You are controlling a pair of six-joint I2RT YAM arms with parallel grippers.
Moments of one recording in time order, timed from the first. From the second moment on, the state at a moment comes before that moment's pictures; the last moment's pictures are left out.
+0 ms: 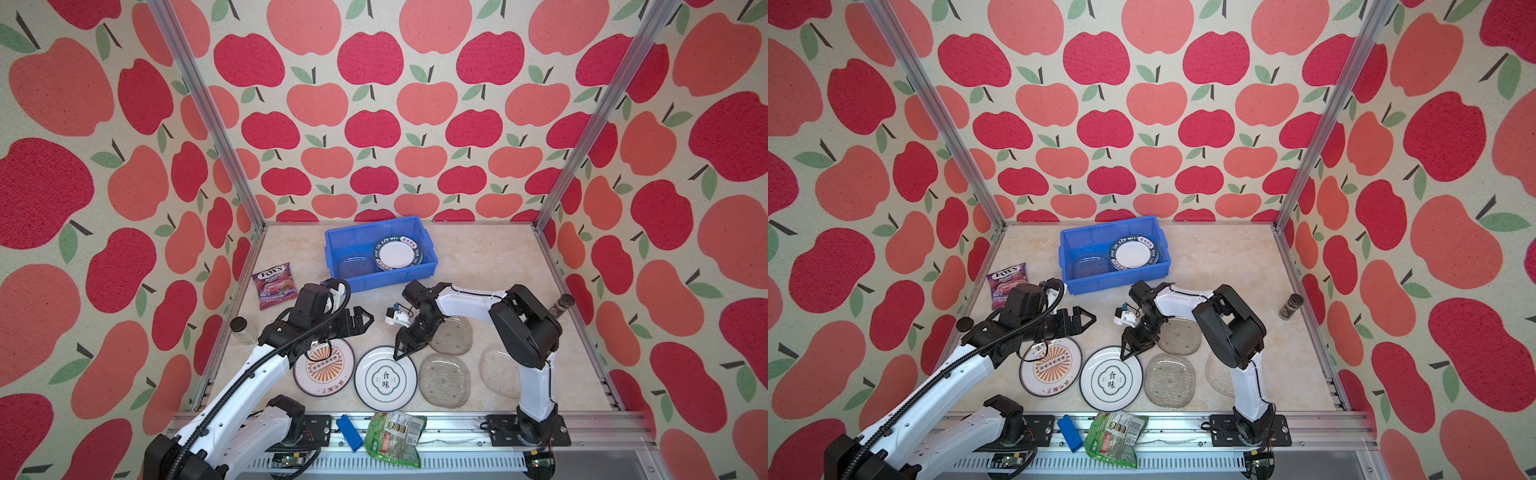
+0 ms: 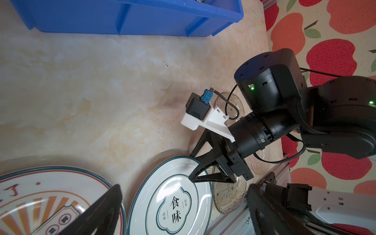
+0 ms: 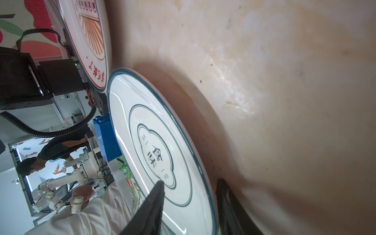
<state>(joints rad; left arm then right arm) -0.42 0.93 0.72 -0.57 0.39 -0.57 0.83 2.00 1.24 -0.77 -0.76 0.06</state>
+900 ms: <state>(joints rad) -0.34 0.96 0.72 -0.55 0.40 -0.56 0.79 2.02 1.24 -0.74 -0.79 0.07</state>
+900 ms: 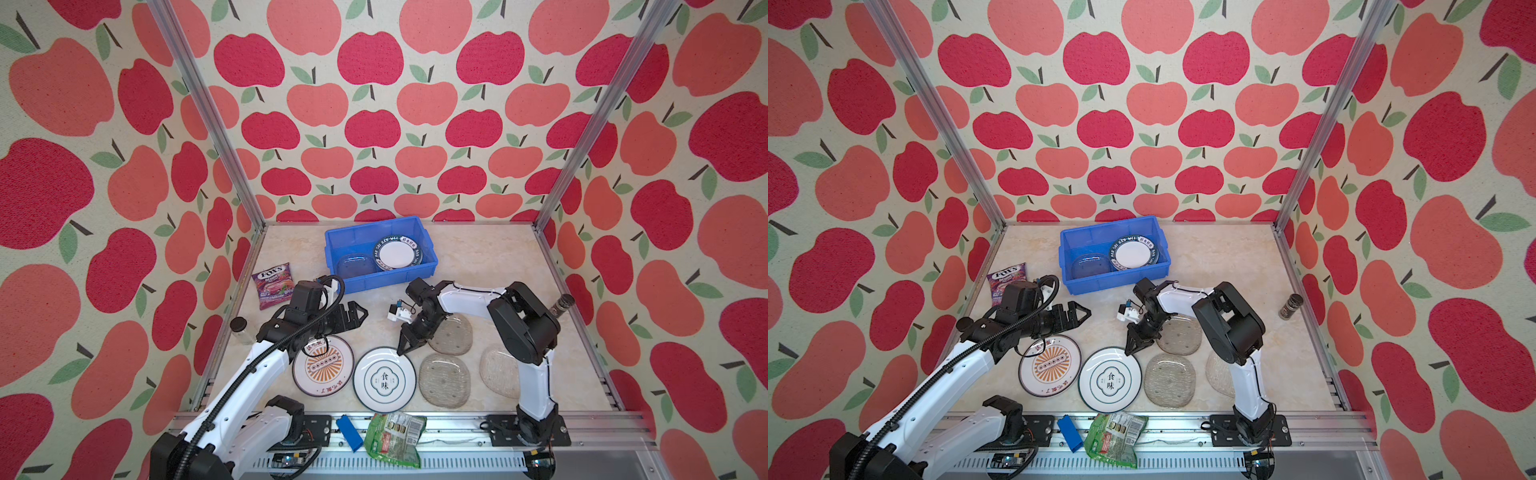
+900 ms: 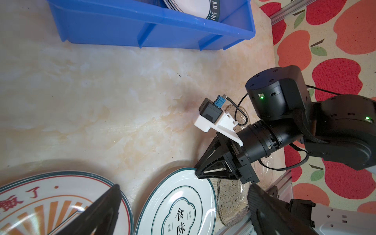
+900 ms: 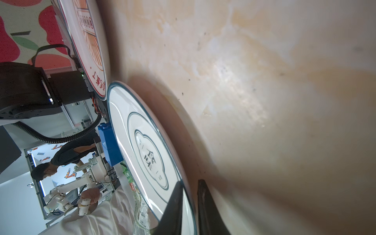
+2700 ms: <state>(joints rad) -0.20 1.15 0.87 -0.48 0.48 -0.49 0.63 1.79 1.21 -0.77 -0.78 0.12</state>
